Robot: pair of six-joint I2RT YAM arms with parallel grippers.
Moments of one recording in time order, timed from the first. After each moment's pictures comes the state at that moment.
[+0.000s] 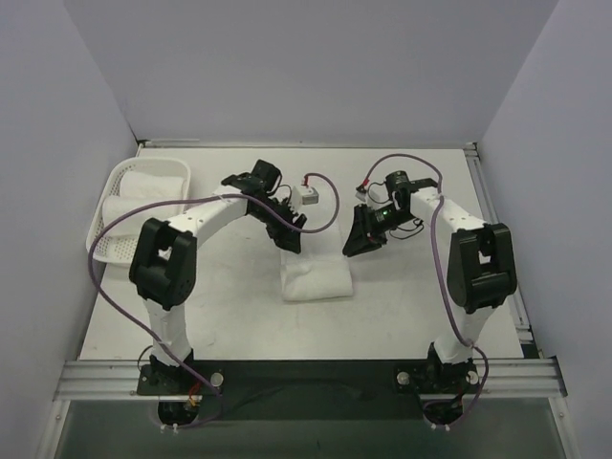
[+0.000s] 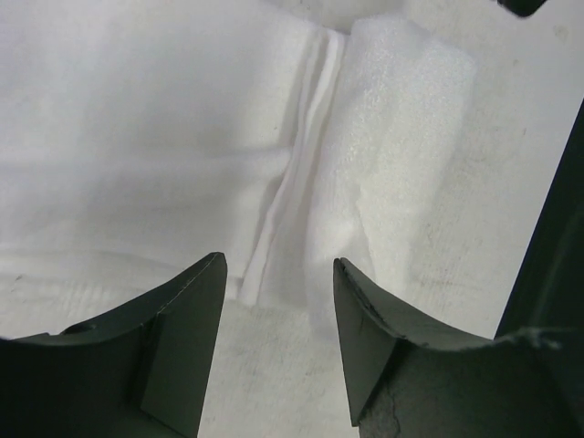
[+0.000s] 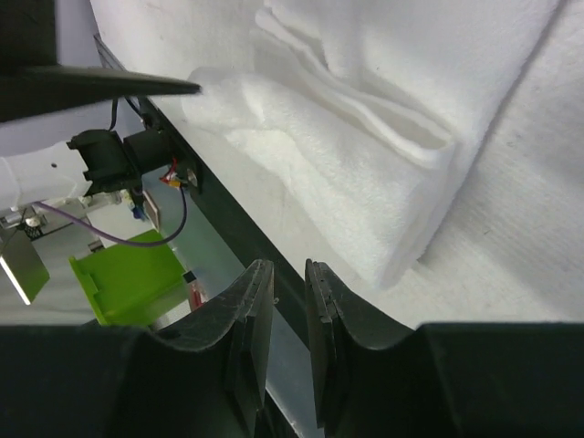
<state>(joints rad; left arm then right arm) -0.51 1.96 1.52 -0.76 0.68 0.45 0.22 1.83 1.31 -0.87 -0.88 0.10</state>
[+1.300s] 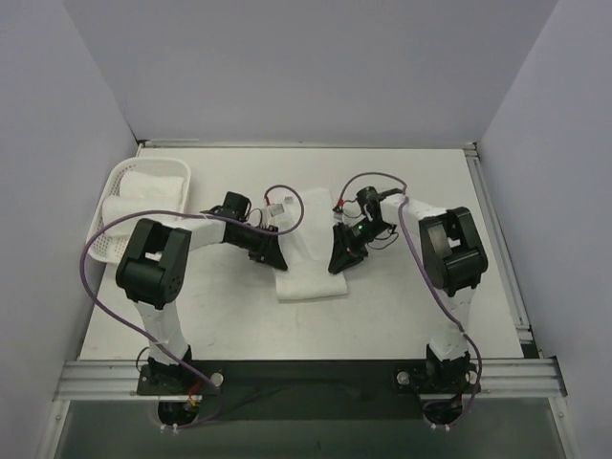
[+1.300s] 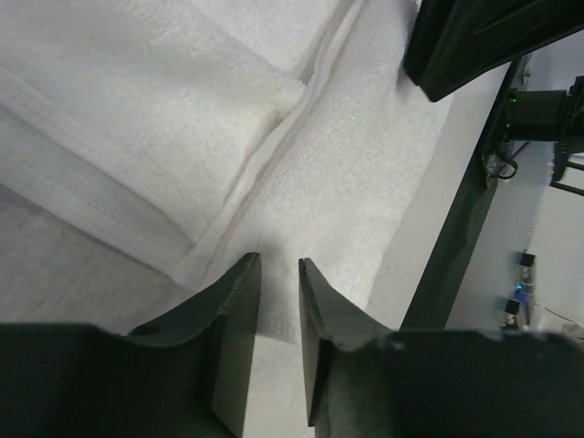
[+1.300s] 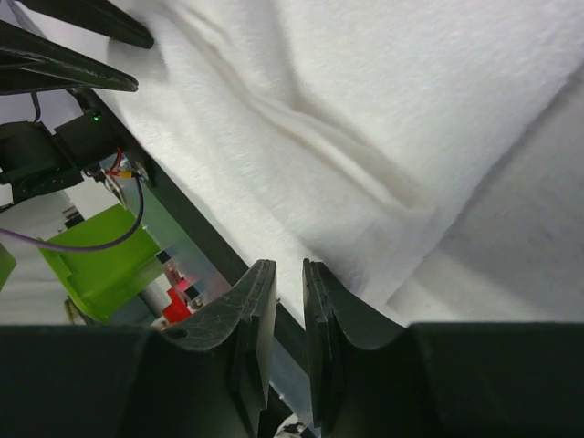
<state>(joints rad) -0.33 1.92 1.07 -0.31 0.93 -0.04 0.35 2.04 1.31 -0.80 -0.81 0.13</state>
